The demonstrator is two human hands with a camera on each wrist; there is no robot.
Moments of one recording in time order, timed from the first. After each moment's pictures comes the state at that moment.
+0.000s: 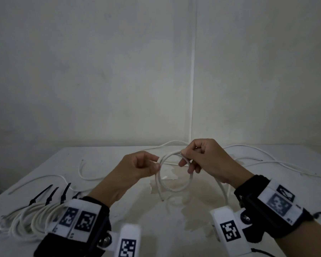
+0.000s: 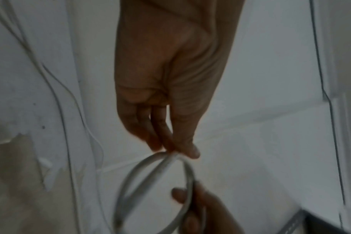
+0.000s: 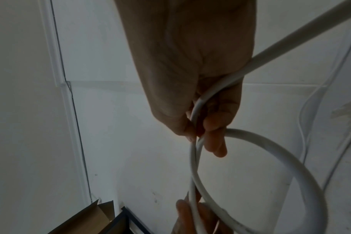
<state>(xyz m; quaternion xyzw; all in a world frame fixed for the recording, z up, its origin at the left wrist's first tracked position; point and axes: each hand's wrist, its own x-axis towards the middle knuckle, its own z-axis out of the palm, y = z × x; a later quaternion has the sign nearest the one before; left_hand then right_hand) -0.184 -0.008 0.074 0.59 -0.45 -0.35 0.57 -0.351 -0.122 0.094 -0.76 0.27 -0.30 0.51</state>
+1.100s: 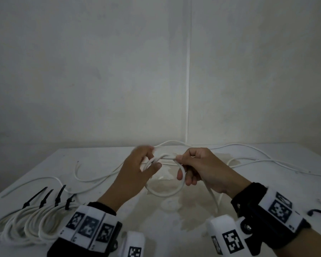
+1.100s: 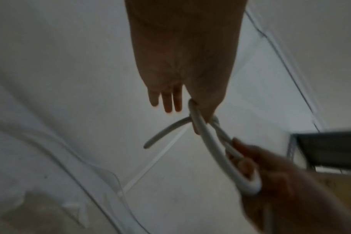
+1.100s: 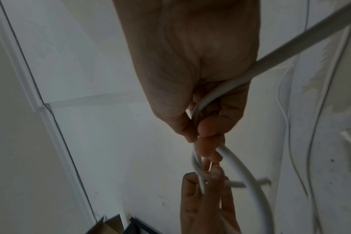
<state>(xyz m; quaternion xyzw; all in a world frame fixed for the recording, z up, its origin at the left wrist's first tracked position) -0.193 -0.026 0.055 0.65 -0.57 -0.05 0.50 -0.357 -0.111 0.086 -0.71 0.25 -0.25 0.61</state>
